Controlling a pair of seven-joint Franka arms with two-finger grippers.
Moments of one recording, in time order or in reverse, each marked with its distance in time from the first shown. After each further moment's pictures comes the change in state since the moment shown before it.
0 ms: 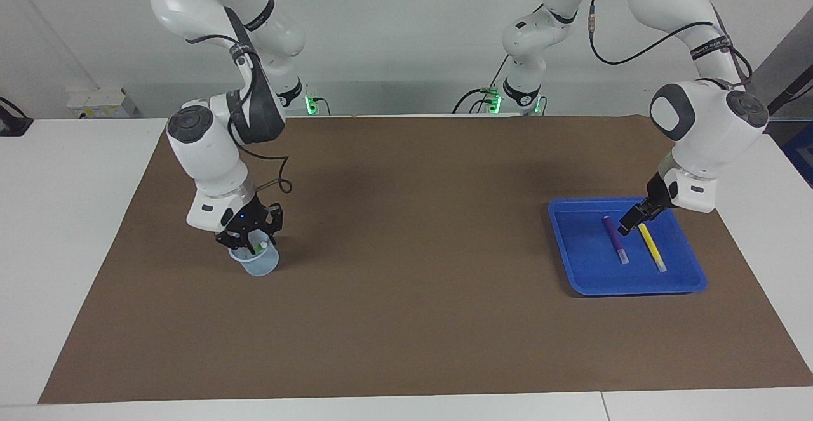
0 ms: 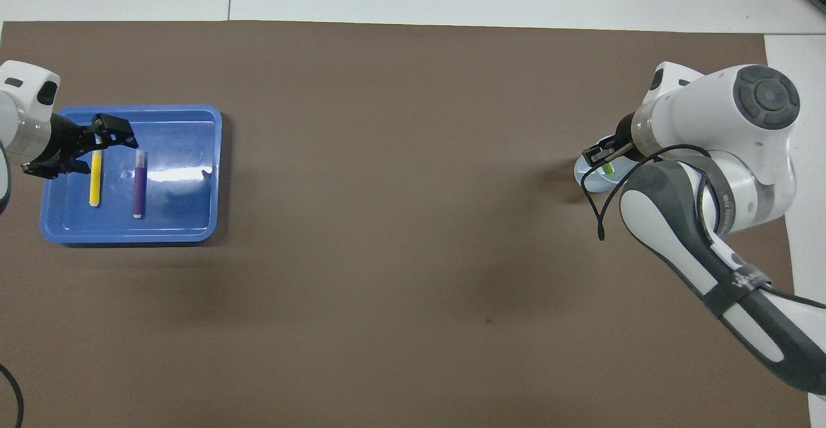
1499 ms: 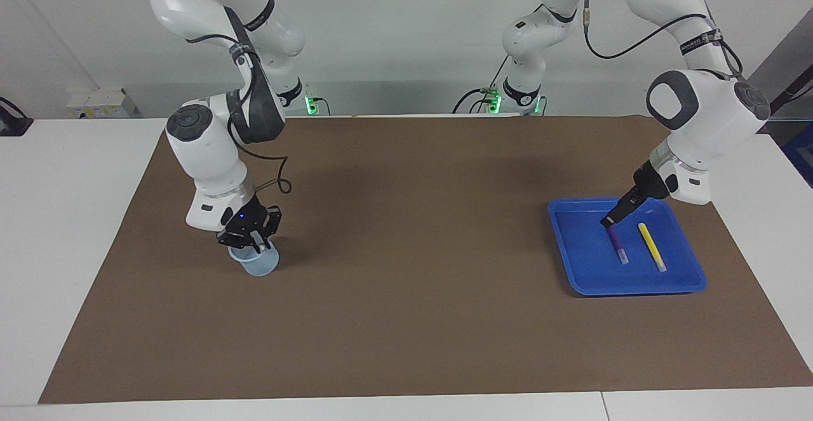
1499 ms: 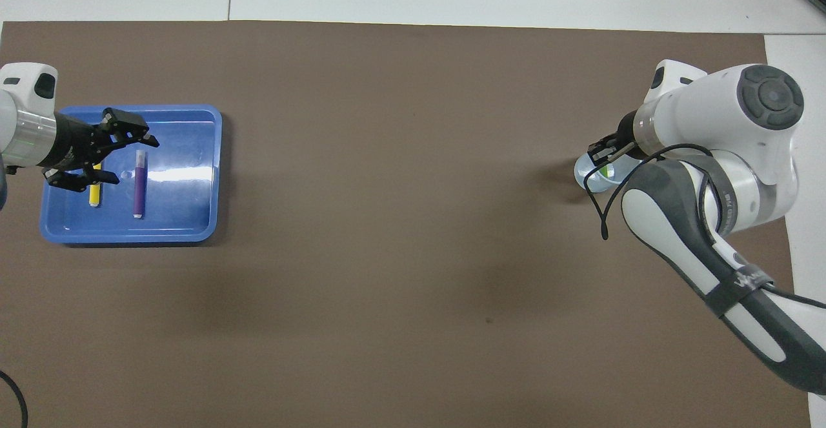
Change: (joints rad) left arm -0.002 -0.042 -0.024 0.000 -0.186 -0.089 -0.144; right arm -0.003 -0.001 -0.001 0.006 0.000 0.005 -0.049
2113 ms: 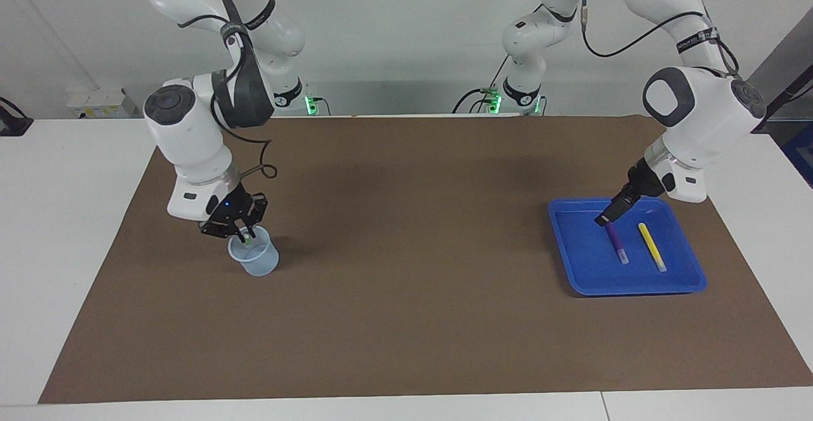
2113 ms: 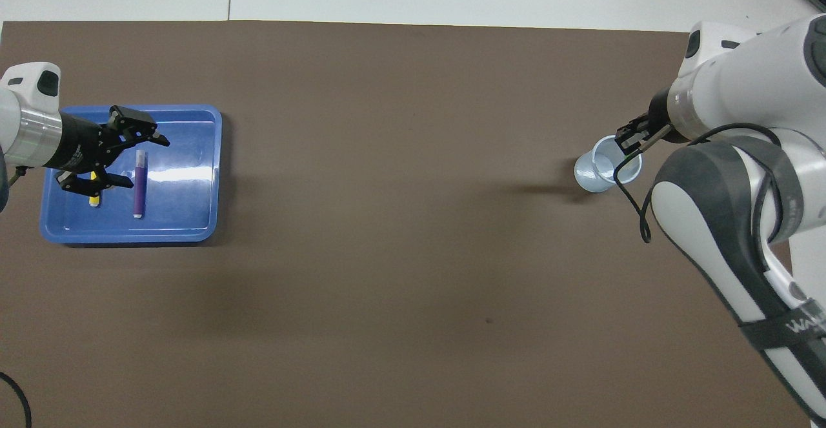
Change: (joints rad) left arm 0.000 -0.016 -0.012 0.000 -0.087 -0.041 -0.082; right arm 0.003 -0.128 0.063 0.164 0.000 -0.241 -0.065
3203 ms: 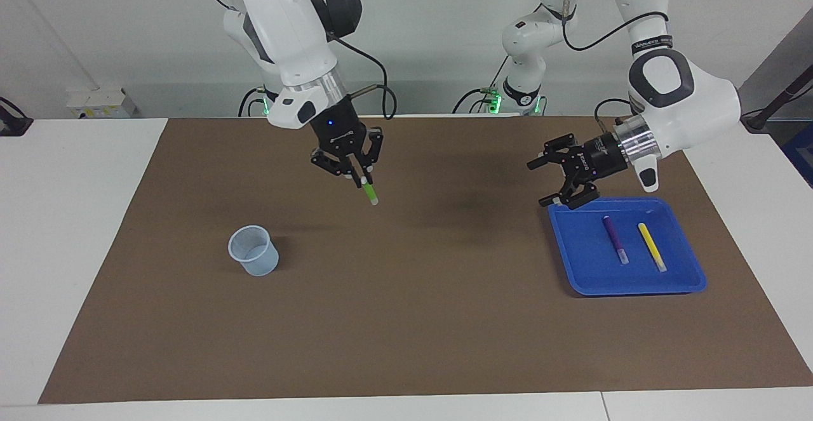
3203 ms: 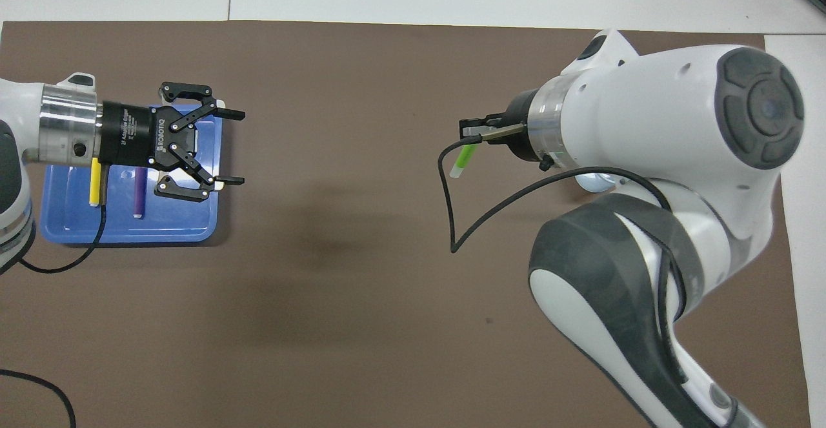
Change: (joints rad) left arm -0.004 -0.040 -0.106 0.000 -0.654 -0.125 -0.733; right arm 0.233 -0.019 0.051 0.058 0.277 0.171 0.695
